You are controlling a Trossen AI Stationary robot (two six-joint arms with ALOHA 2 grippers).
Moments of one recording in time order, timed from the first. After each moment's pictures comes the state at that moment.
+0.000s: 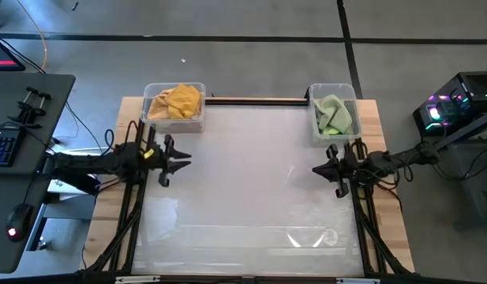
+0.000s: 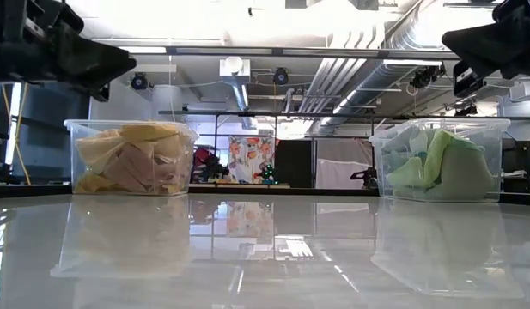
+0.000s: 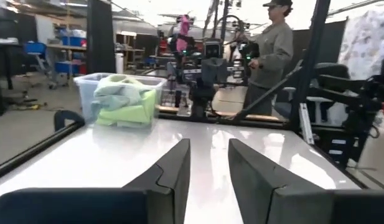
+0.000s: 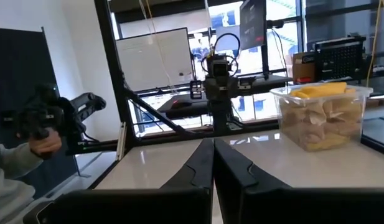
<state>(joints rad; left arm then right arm) 0.06 0.16 0.01 0.22 0.02 -0.08 0.32 0.02 0.01 0.17 0.26 0.10</state>
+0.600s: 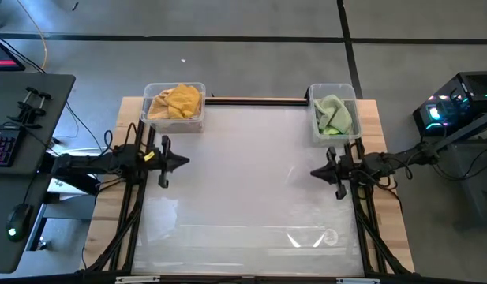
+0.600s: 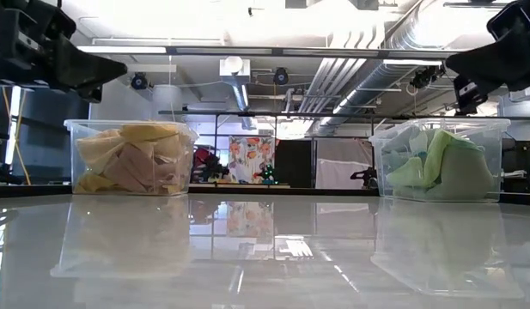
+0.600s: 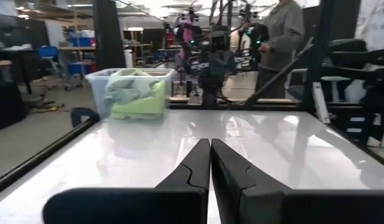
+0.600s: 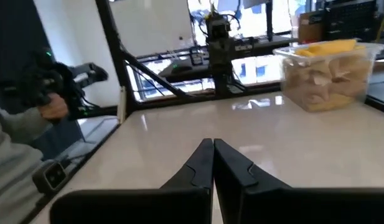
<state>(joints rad) -0.02 0.01 0.01 0.02 -0.09 0.02 0.32 0.00 0.04 -0.04 0.24 0.16</state>
